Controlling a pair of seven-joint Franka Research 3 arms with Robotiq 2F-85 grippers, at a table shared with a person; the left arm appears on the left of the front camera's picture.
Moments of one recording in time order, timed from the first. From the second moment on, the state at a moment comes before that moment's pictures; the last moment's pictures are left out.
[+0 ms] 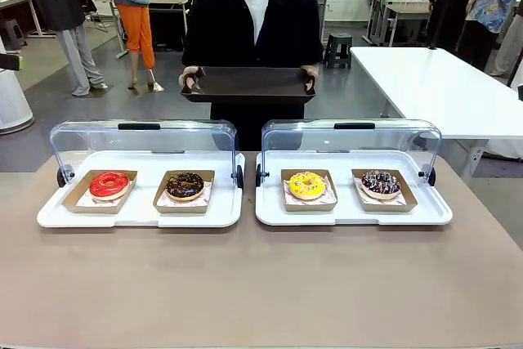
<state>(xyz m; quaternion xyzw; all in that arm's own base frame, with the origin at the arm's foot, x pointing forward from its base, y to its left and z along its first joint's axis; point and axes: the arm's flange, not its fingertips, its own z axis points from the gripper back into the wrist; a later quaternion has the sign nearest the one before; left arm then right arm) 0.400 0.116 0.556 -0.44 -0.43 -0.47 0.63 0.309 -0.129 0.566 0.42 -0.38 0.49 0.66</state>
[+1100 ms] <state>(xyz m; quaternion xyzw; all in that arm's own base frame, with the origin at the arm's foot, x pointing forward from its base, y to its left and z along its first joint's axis) 0.396 0.122 0.558 -0.43 -0.43 -0.47 0.64 0.299 -0.134 0.569 0.40 -0.38 0.49 0.67</state>
